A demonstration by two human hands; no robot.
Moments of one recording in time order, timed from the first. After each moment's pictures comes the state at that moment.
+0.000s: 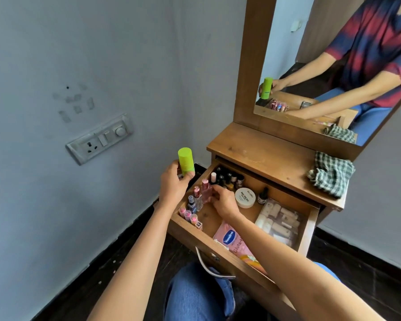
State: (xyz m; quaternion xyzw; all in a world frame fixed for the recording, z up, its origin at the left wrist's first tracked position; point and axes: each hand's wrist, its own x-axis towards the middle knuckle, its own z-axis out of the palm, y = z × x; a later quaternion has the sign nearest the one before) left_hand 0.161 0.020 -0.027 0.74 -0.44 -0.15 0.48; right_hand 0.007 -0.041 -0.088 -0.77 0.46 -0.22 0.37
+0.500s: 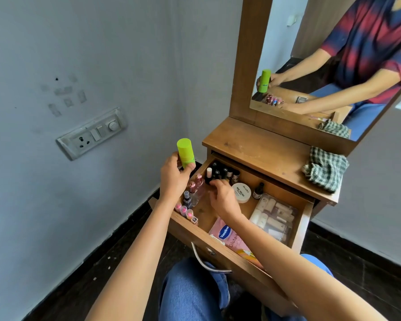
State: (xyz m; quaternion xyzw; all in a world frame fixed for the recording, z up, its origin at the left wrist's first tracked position) left_hand 0.144 0.018 -0.012 0.74 -0.44 -0.14 0.49; right_hand -0.004 -0.026 -0.075 -0.80 0.48 -0.23 0.29
